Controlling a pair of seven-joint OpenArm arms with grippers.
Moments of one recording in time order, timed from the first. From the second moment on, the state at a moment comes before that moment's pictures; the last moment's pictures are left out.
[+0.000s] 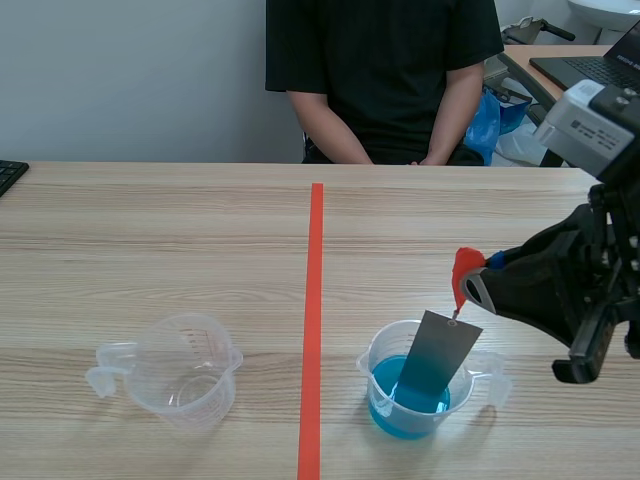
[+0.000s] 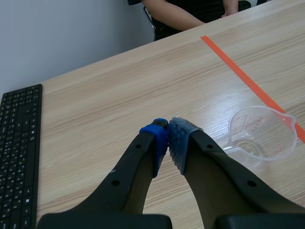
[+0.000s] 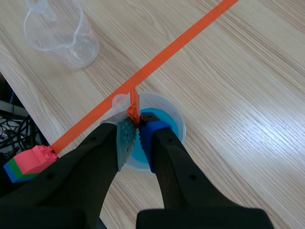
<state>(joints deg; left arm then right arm) 58.6 -15.3 -49.5 122.3 -26.0 -45.1 -5.4 -21.4 24.4 13.2 120.0 48.6 45.1 -57.9</state>
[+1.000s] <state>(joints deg) 58.6 -15.3 -49.5 122.3 -26.0 -45.1 -5.4 -21.4 24.4 22.9 133.8 61.5 45.1 -69.4</state>
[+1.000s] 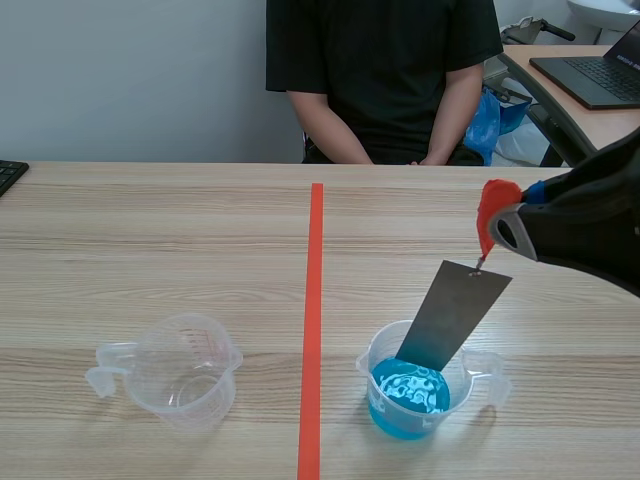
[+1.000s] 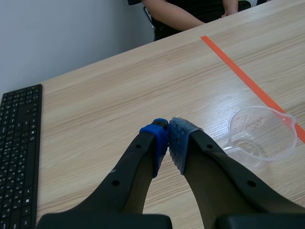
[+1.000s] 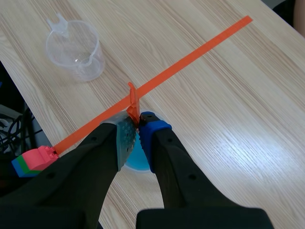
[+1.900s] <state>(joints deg) 52.9 -18.3 -39.1 122.2 -18.2 -45.1 -1.7 -21.4 24.4 25.9 139.9 66.8 45.1 -72.2</state>
